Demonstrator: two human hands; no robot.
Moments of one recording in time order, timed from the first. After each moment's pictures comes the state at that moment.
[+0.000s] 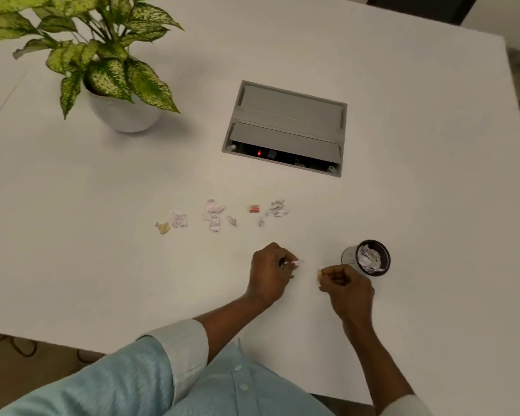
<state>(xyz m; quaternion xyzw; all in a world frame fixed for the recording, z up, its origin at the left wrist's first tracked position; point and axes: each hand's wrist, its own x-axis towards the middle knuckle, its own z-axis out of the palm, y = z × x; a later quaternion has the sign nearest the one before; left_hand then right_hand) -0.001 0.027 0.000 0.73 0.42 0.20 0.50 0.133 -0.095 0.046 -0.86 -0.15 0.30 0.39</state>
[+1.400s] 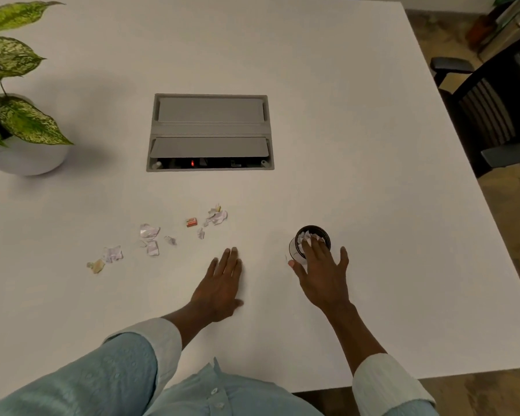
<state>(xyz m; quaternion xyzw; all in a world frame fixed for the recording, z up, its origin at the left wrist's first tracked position) 0.017 0.026 -0.052 0.94 0.18 -0.25 0.15 0.224 -0.143 -0.010 -0.90 -0.39 0.17 0.02</state>
